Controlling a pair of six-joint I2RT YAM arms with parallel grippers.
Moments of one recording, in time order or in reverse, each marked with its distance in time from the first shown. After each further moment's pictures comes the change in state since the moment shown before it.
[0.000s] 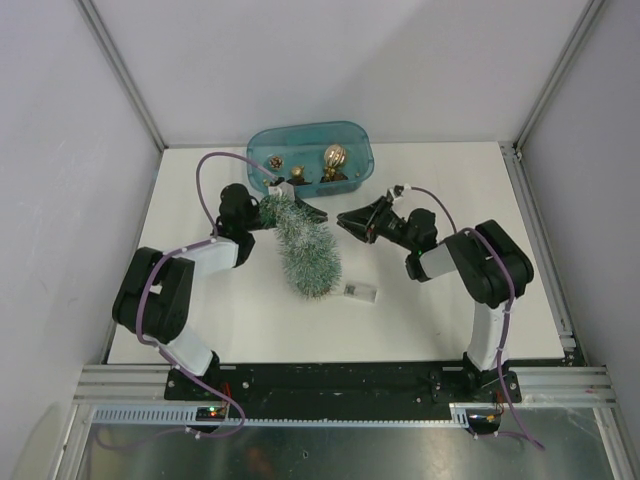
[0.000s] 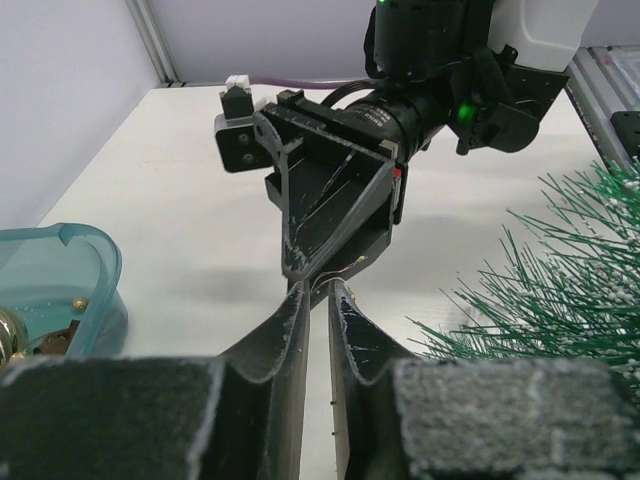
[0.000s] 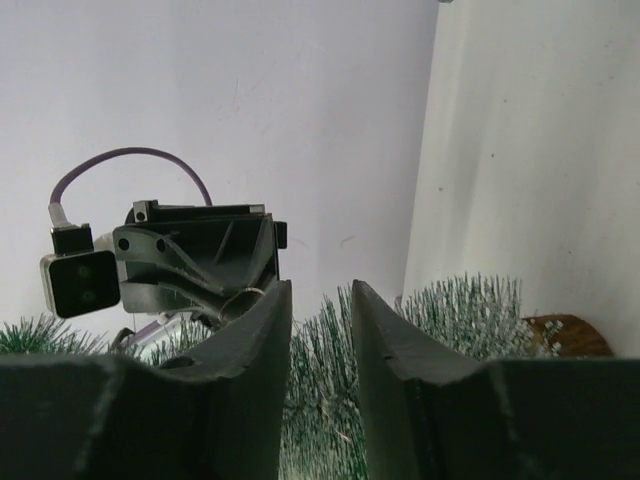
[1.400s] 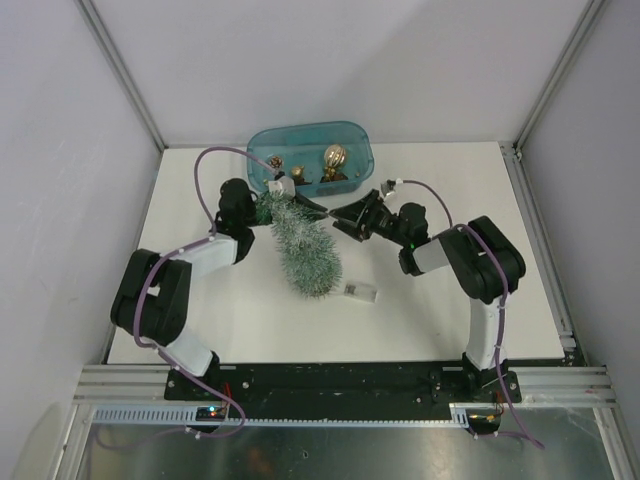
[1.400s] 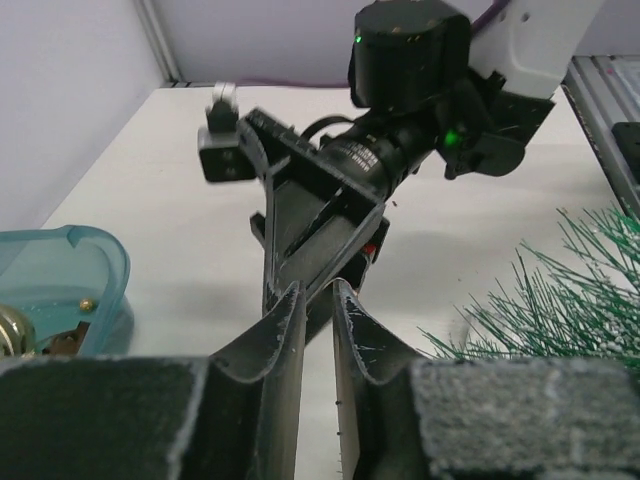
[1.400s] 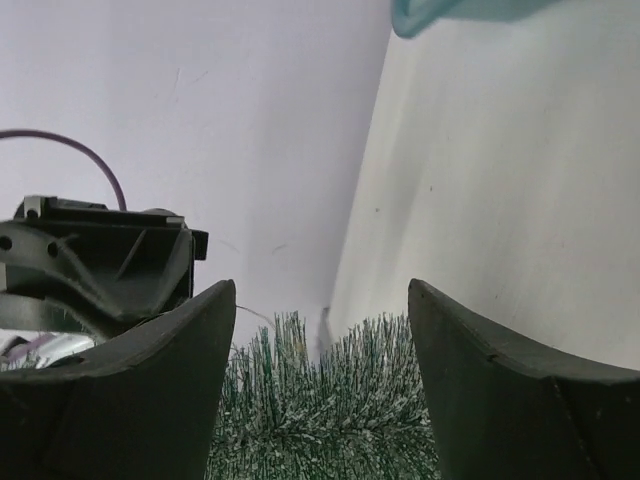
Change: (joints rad) left arm -0.001 -0.032 0.027 -0.075 -0.035 -0.002; right arm 0.012 0.006 0.074 -0.124 0.026 -0.272
